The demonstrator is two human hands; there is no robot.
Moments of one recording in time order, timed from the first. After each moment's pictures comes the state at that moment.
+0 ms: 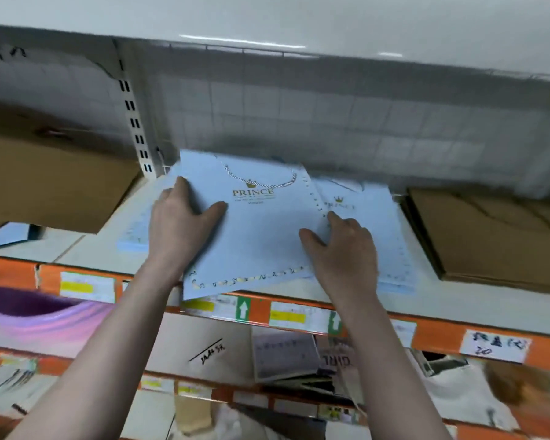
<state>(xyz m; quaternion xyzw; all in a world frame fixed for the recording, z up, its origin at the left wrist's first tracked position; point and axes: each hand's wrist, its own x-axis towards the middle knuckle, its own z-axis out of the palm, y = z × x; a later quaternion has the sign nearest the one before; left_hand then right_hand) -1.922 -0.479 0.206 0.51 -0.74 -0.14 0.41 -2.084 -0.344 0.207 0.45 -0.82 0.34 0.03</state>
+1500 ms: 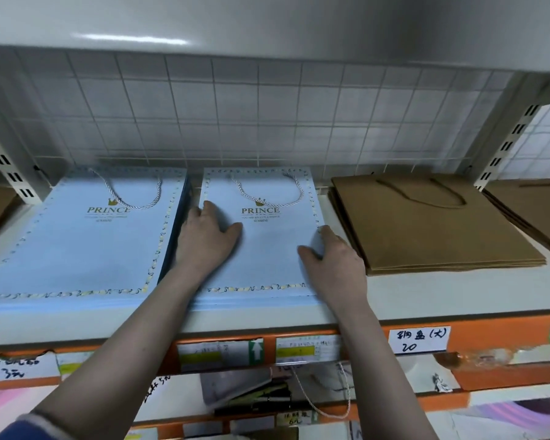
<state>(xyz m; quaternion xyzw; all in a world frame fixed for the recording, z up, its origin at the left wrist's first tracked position) -2.076 -0.473 0.175 0.48 -0.83 -0.21 0.20 -2.189 -0.316 0.174 0.38 -0.88 0.30 0.00</state>
